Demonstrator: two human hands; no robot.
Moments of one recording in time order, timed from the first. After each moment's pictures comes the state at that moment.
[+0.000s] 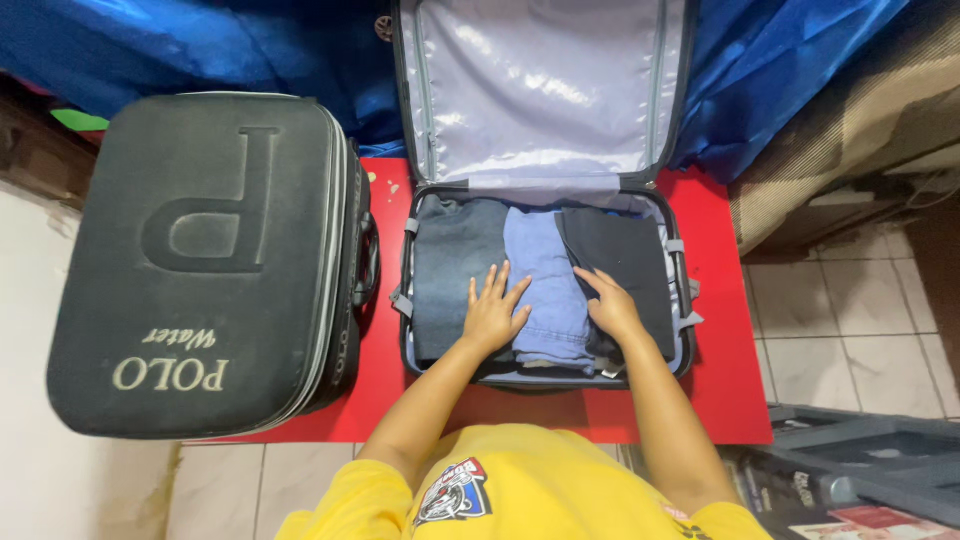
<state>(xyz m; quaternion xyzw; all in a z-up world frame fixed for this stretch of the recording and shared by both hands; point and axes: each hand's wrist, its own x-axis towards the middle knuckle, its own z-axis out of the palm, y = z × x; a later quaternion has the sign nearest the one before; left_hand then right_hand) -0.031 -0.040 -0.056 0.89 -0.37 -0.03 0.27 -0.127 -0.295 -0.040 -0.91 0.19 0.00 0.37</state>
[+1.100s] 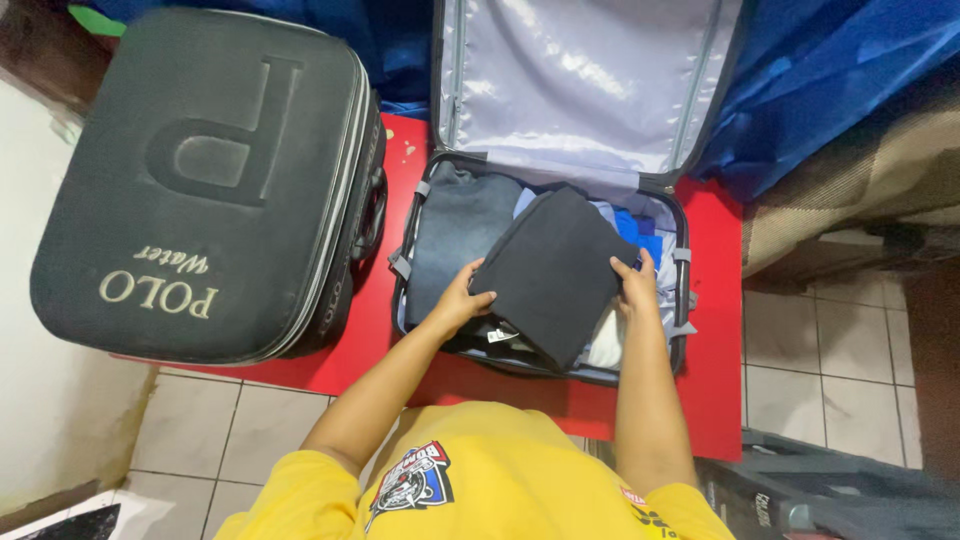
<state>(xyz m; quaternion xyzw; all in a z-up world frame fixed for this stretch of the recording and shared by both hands) -0.030 0.003 -0.059 0.60 0.00 -0.36 0.72 -0.089 -0.355 -0.075 -0.56 0.37 -0.11 0.73</state>
